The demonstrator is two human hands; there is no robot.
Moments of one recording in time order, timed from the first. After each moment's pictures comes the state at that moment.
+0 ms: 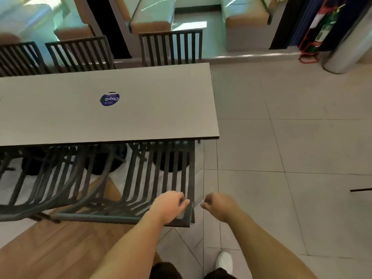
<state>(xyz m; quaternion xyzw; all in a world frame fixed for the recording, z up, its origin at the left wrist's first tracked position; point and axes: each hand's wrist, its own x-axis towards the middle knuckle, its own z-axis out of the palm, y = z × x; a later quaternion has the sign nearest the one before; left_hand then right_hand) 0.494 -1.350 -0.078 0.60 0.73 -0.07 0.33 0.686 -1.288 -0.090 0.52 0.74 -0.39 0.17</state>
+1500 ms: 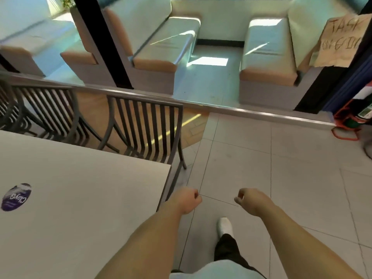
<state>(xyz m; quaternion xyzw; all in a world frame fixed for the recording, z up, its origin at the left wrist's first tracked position) 0.574 -0.522 -0.066 0.52 0.77 0.05 0.37 0.798 -0.392 -0.059 0.51 0.78 -0.27 0.22</state>
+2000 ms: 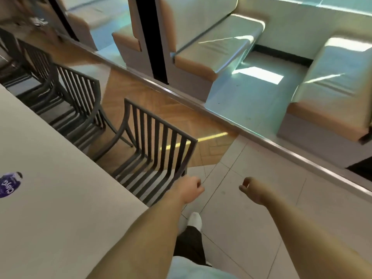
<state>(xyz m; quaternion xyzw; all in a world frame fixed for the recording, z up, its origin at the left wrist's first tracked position) 0.472 -0.265 -0.038 0.37 0.85 0.14 0.34 0.633 -0.055 -0.033 0.39 0.86 -0.21 0.26</state>
